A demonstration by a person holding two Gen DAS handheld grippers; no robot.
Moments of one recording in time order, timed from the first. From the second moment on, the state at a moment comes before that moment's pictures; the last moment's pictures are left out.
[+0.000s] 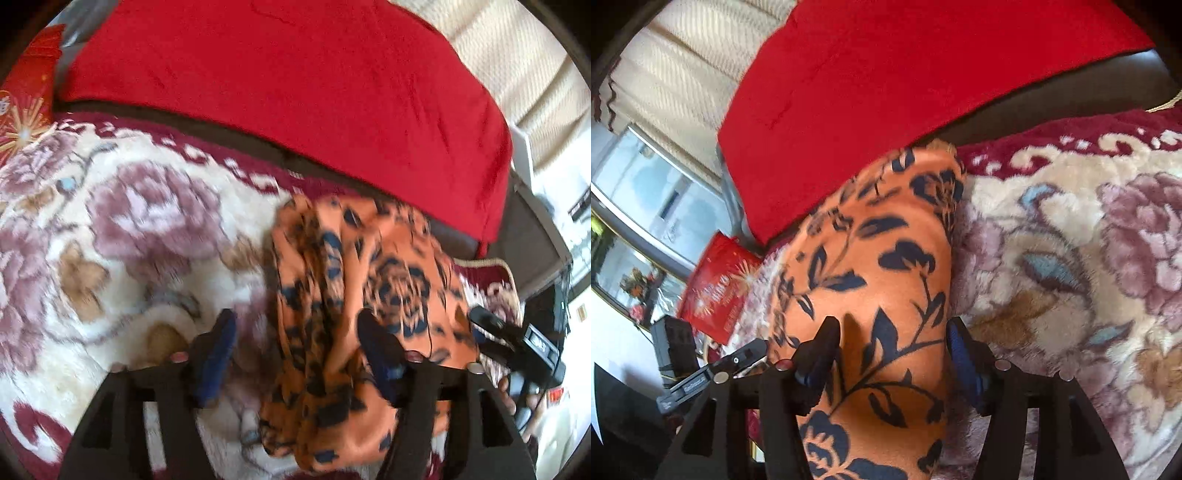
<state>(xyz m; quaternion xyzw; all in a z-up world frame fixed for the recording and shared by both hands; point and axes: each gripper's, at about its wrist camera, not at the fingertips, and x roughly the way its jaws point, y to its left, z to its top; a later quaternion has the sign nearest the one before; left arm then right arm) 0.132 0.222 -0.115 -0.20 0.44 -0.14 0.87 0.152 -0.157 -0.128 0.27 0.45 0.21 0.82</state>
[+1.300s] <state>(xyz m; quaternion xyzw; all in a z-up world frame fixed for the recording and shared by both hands) 0.109 0.113 -0.078 -0.17 0.42 -0.22 0.86 0.129 -0.167 -0.091 0.26 0.35 0.23 0.87</state>
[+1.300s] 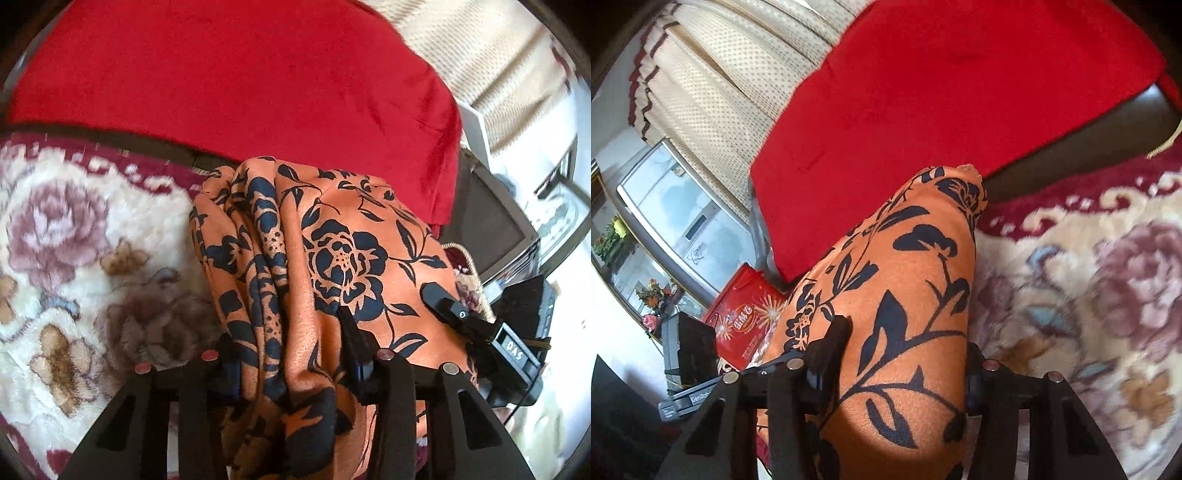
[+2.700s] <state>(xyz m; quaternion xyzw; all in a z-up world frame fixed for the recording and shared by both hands) 0.085 0.035 -0.107 0.04 0.44 -0.10 0.89 0.118 -0.247 -0.093 0.20 0.39 0.14 0.89</state>
